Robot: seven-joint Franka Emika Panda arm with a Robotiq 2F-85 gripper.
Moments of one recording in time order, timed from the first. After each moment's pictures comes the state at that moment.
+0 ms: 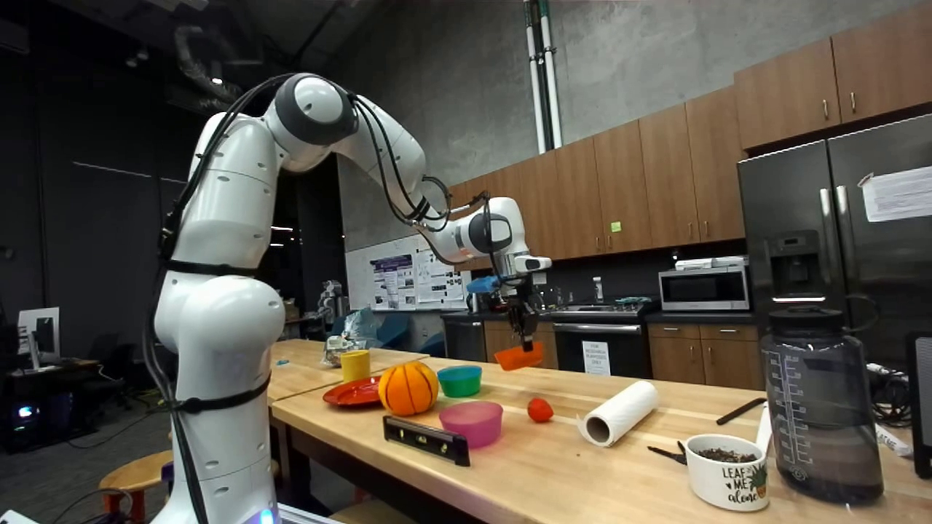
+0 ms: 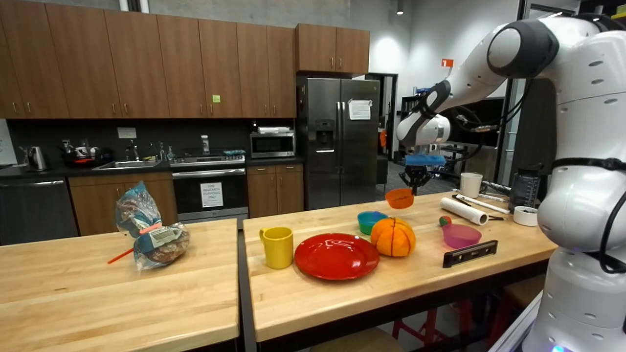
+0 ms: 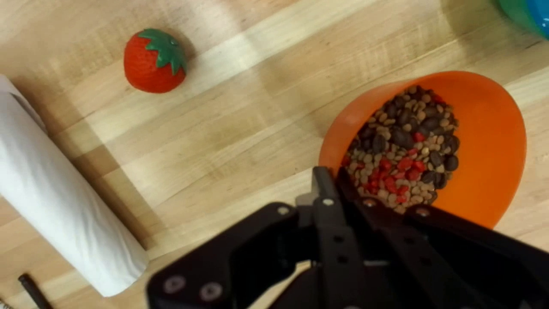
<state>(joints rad) -0.21 0.18 -0.23 -2.07 -0.01 2.34 0.35</state>
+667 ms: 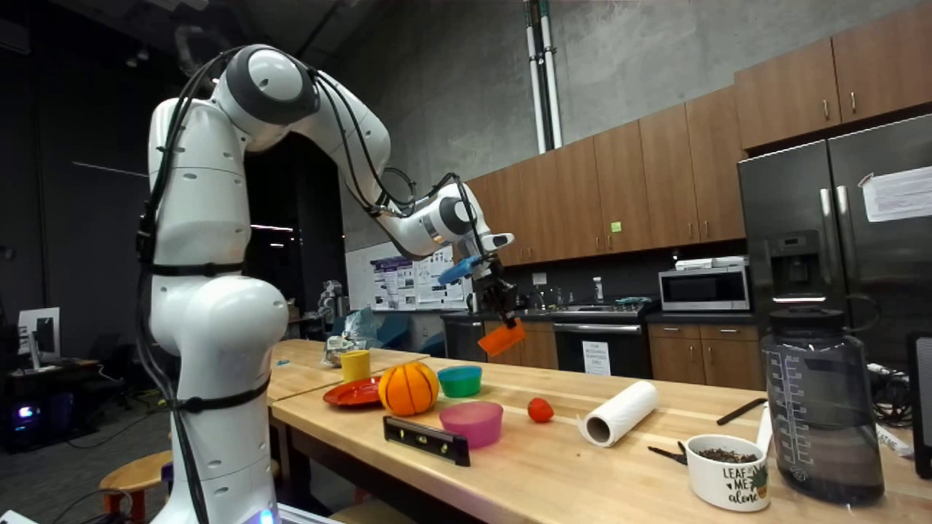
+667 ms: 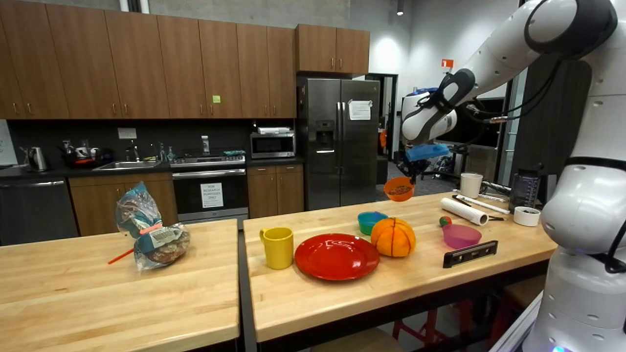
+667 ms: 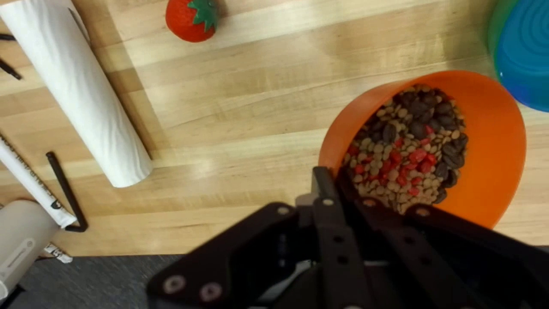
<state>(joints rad) -0.15 -0.03 -0.19 -2.25 -0.34 2.43 0.42</state>
